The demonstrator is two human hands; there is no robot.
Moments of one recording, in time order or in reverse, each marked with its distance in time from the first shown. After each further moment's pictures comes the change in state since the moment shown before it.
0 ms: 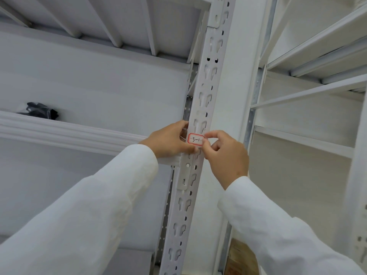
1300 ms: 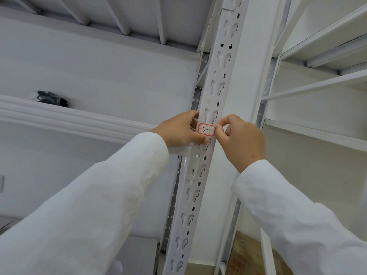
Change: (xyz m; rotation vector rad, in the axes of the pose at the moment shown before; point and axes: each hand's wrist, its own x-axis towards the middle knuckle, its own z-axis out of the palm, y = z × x) left_hand -0.003 0.002 0.000 0.022 0.007 -0.004; right_hand 0.017 0.001 -0.005 -0.270 -0.006 -0.130
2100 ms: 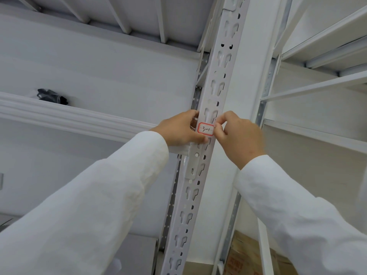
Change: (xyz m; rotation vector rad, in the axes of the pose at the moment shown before) left_hand -0.003 0.004 0.000 0.000 0.001 -0.002; right_hand 0.006 0.000 -0.003 -0.161 -0.031 -0.121
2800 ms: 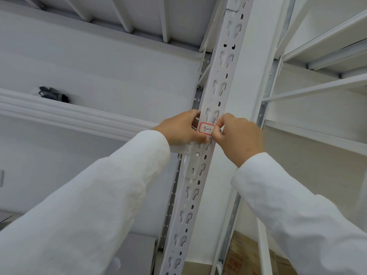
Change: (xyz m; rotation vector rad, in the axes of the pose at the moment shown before) left_hand -0.003 0.003 -0.001 0.037 0.019 0.000; right_hand 0.003 -0.005 -0.003 -0.099 -0.040 -0.022
